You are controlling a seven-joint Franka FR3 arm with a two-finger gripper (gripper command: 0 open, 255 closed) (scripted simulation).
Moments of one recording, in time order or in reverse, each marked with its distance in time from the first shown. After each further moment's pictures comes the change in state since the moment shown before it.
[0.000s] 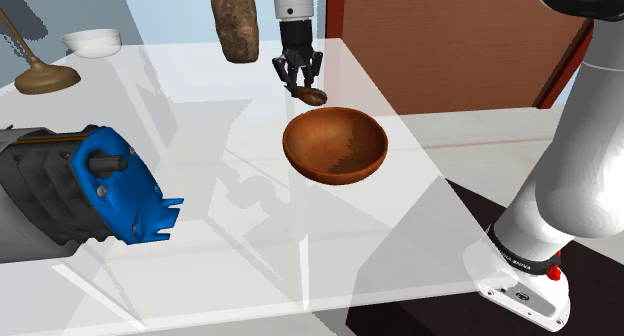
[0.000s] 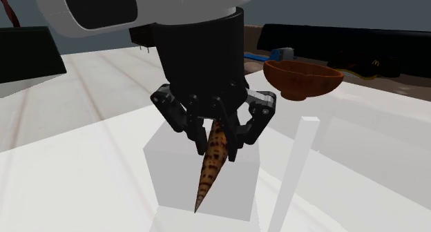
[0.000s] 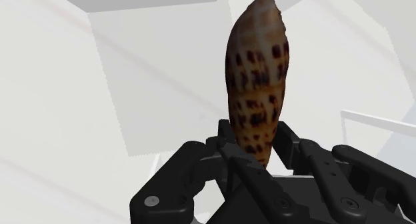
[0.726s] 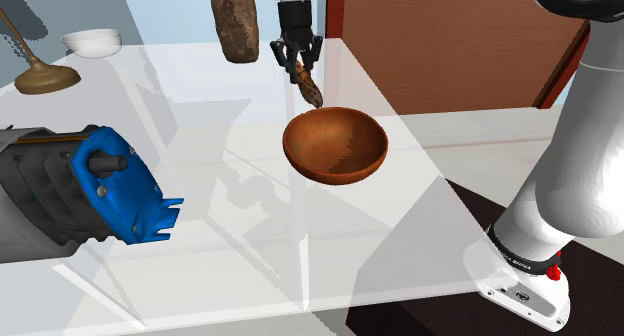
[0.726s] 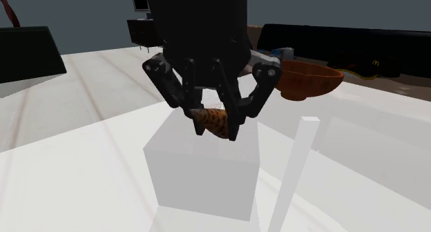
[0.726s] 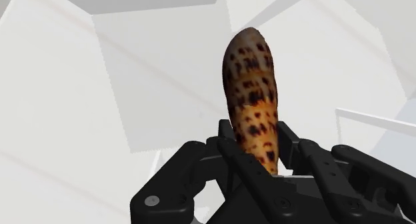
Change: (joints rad) arm 0.000 0.013 0.000 0.113 -0.002 -0.099 0.008
